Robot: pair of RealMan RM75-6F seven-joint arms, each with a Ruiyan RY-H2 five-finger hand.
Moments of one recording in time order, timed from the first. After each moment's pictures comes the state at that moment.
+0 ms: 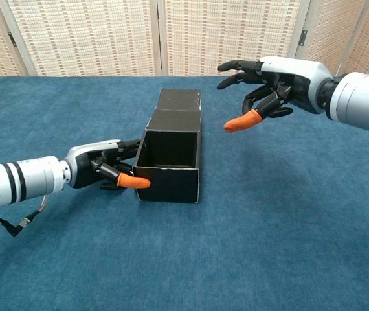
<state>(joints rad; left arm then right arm) -0.87 -1.84 0.11 -0.70 1.63 0.88 -1.64 0.72 -1.46 0.30 -1.56 -1.16 0.78 0.35</state>
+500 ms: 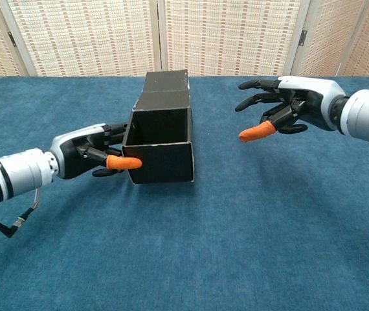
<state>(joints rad) -0.80 -1.76 0.03 -0.87 1.55 0.97 -1.53 0.71 -1.47 0.29 -1.55 -0.97 0.75 0.32</state>
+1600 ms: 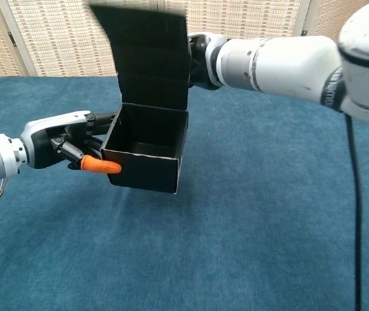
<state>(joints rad) -0.78 -1.56 0.05 -1.14 1.59 0.99 -1.25 0.97 -1.69 0.60 -1.44 -0.72 0.54 0.44</state>
